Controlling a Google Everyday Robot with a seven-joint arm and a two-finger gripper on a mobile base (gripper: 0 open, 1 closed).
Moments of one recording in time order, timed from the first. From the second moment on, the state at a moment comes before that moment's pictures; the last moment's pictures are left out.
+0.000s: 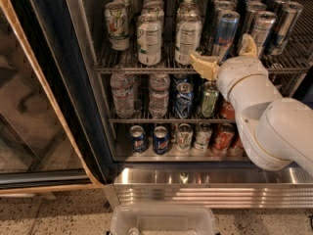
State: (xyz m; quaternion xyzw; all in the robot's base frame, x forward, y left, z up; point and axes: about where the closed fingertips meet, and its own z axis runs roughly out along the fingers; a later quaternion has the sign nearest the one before) arm 0.594 -0.161 0.974 -0.13 0.66 -0.01 0.74
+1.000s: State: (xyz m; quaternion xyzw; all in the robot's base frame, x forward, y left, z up) arm 0.618 -0.169 0.976 -0.12 0.66 -0.03 0.74
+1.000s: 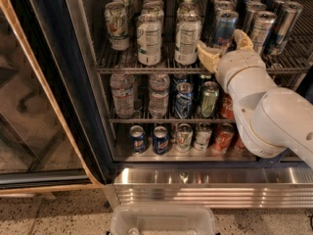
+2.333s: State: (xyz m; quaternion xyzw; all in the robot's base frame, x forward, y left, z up) arm 0.626 -0.180 0.973 -0.10 0.66 -0.05 0.74
